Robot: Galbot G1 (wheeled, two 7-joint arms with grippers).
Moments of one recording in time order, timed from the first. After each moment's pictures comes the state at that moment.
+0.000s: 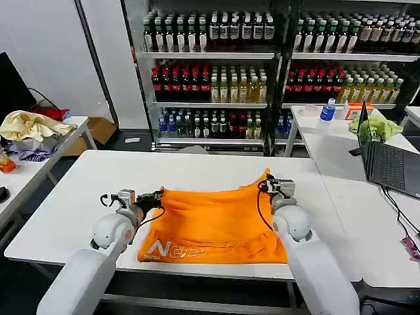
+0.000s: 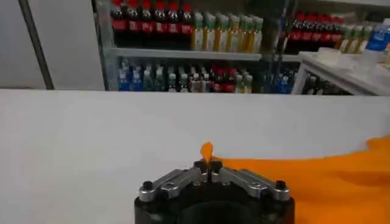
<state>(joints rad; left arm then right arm) 0.80 -1.06 -0.20 -1.59 -0.68 0.57 -0.10 -0.82 1.24 0.25 1.68 0.46 -0.54 0.33</state>
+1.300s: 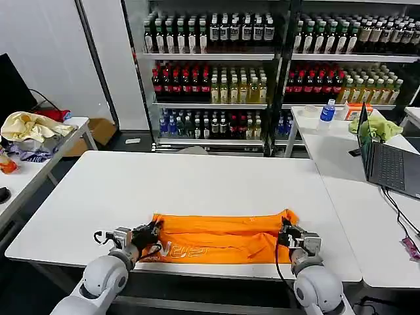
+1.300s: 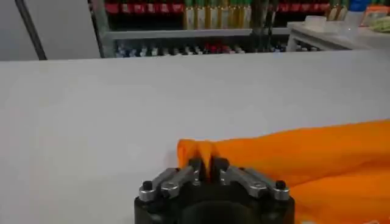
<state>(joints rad) 1.11 -1.04 -0.26 -1.76 -0.56 0.54 -0.09 -1.25 1.24 0.38 1.98 0.39 -0.57 0.31</state>
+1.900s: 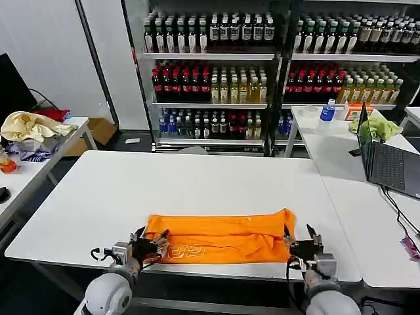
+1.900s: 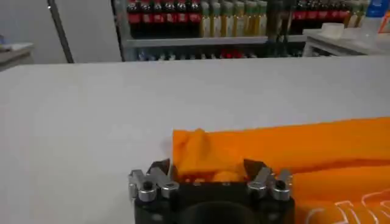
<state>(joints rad) 1.24 -1.13 -0.30 -1.86 -0.49 0.47 -0.22 -1.49 1.24 0.51 2.15 0.26 -0.48 0.28</state>
